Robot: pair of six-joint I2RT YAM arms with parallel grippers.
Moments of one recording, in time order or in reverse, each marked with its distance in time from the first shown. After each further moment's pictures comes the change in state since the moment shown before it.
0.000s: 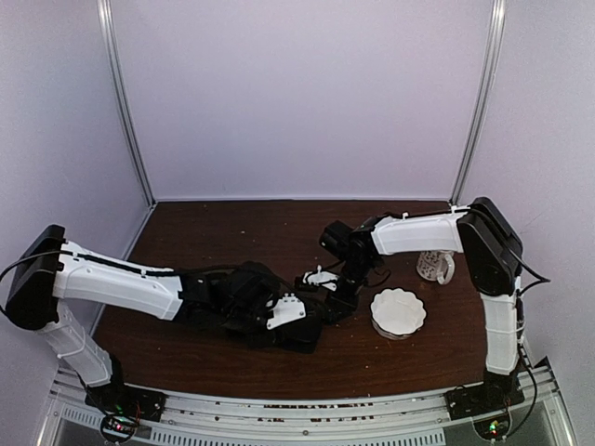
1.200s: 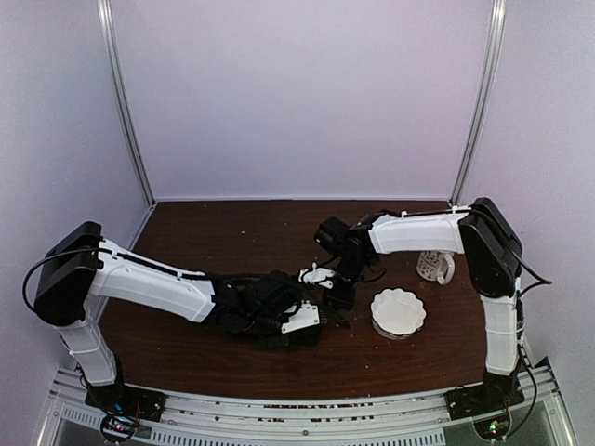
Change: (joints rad) left arm -0.013 0.177 0.098 -0.022 -0.110 0.040; right arm 0.021 -0.005 0.030 0.010 0.097 -0.048
